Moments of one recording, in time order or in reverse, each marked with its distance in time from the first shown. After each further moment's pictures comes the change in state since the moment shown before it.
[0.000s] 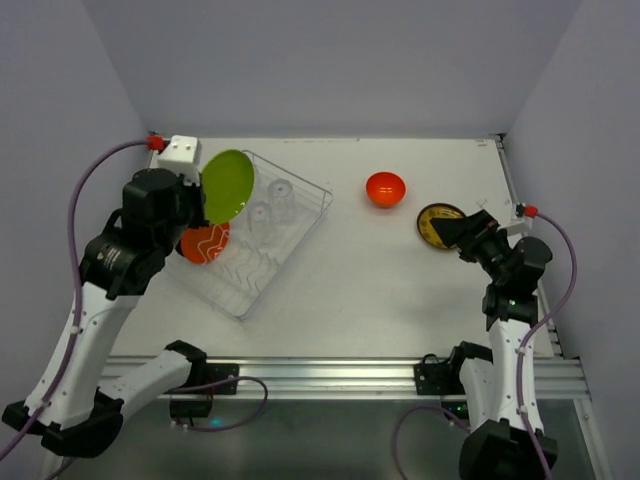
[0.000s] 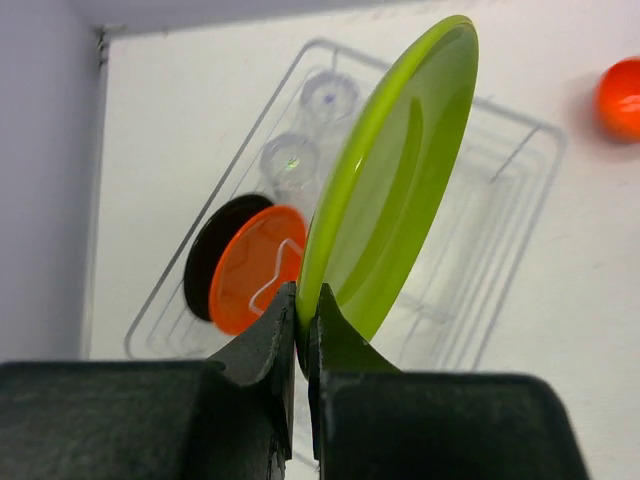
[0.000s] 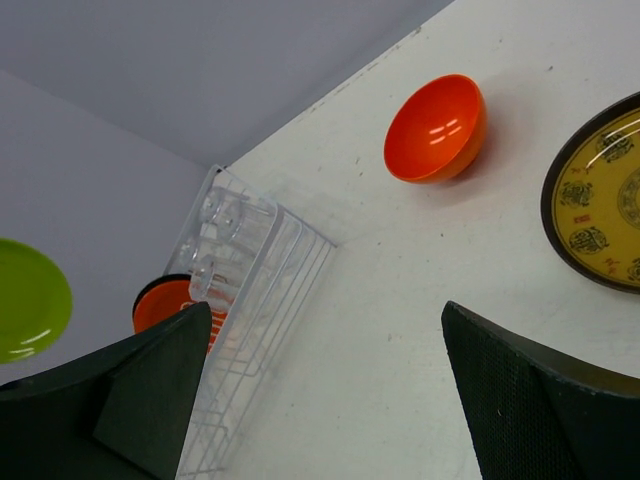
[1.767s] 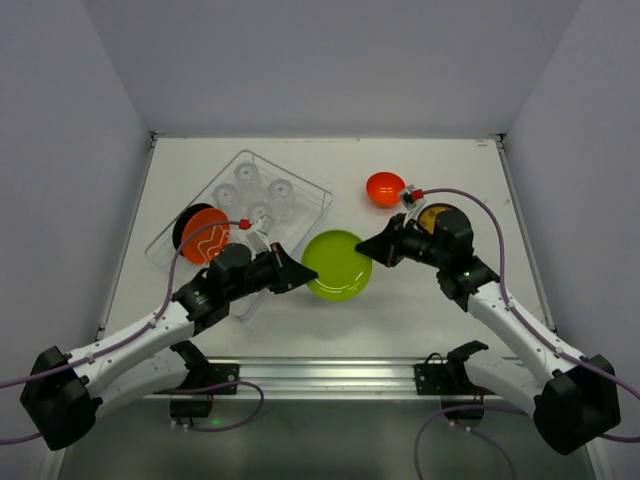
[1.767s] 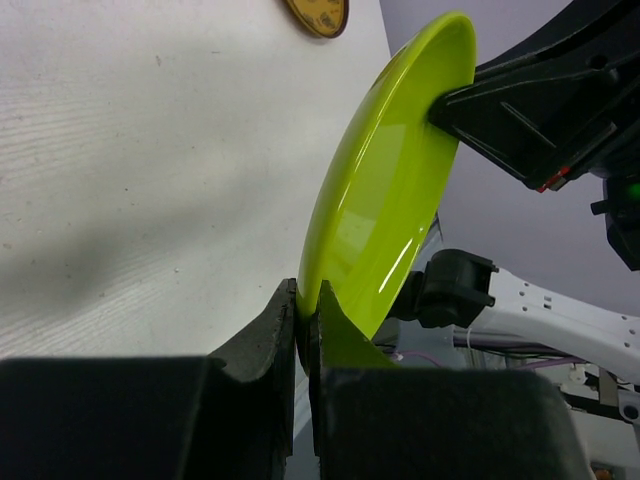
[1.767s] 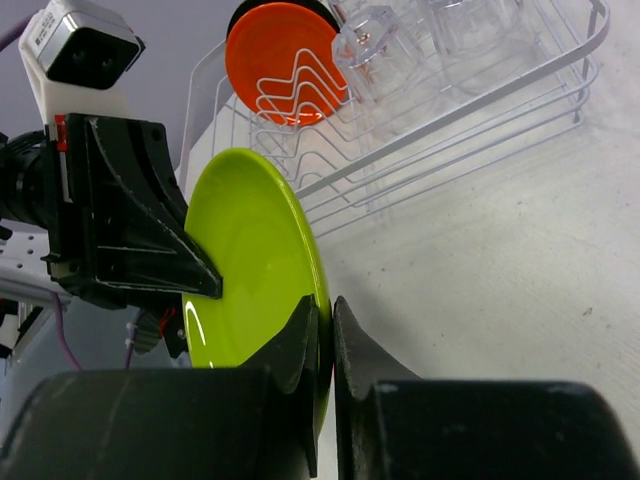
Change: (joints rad) left arm -0.336 -0.113 -0.900 0.975 0.555 -0.887; right arm 0.728 0.317 0.155 0.063 0.035 -0.288
